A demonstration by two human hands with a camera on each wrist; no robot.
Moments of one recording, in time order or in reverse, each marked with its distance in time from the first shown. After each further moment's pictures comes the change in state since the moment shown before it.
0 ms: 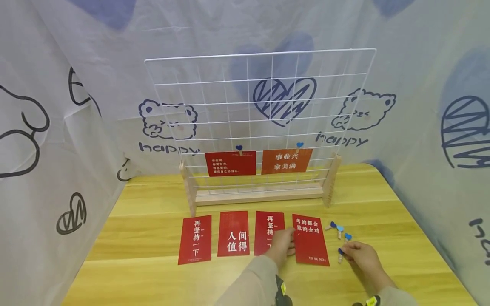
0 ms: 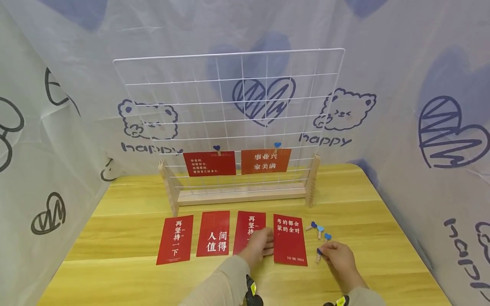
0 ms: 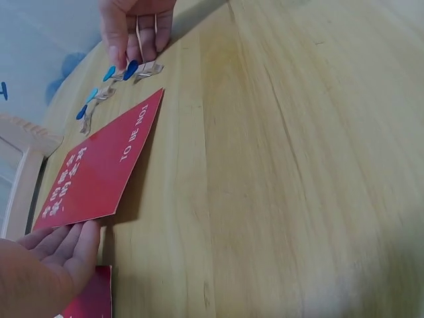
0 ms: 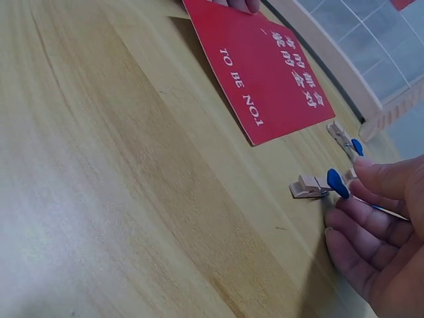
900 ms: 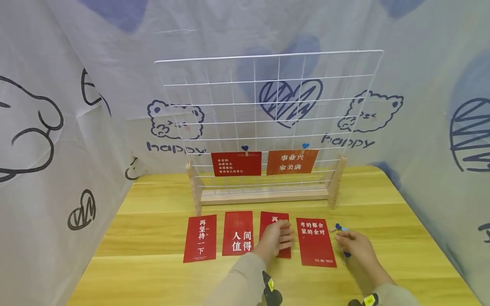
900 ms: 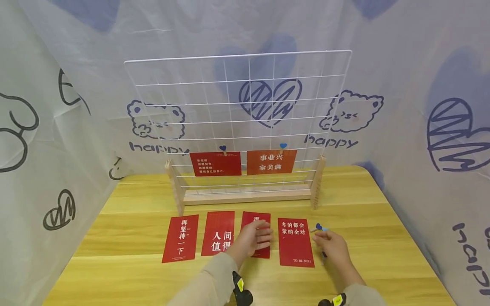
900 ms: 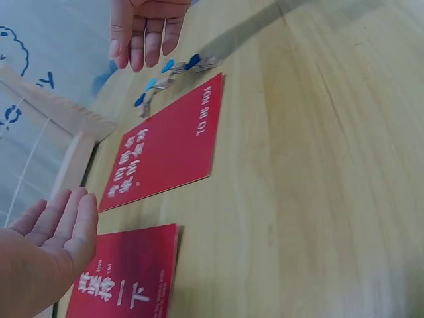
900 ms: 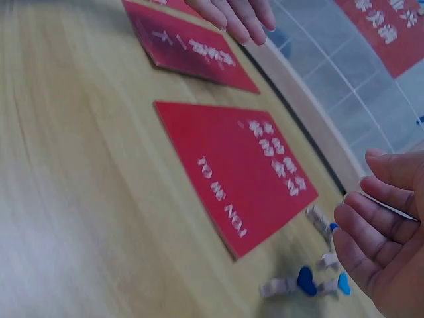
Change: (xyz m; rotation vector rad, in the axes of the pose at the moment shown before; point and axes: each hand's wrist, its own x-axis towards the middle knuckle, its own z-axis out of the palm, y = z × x) left_hand -0.011 0.025 -0.036 -0.162 -0.200 0.060; right_hand -0.001 -0.041 0.014 -0.038 -0.041 -0.097
